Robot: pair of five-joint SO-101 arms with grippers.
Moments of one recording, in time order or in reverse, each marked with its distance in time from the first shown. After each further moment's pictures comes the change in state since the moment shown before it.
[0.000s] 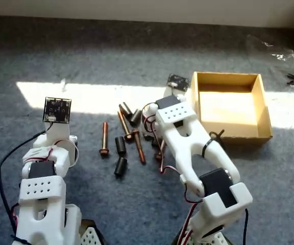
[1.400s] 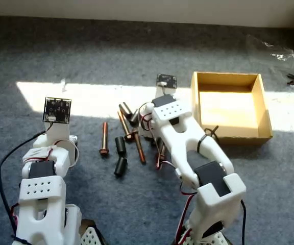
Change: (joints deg) left arm 0.0 0.0 0.0 0.0 0.0; right arm -0.1 6.5 -2.5 -1.1 11.0
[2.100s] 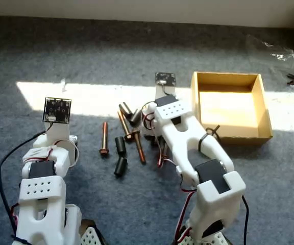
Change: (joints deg) left arm 0.0 0.0 0.0 0.0 0.0; right arm 1.1 0.4 0.4 -4.4 6.0
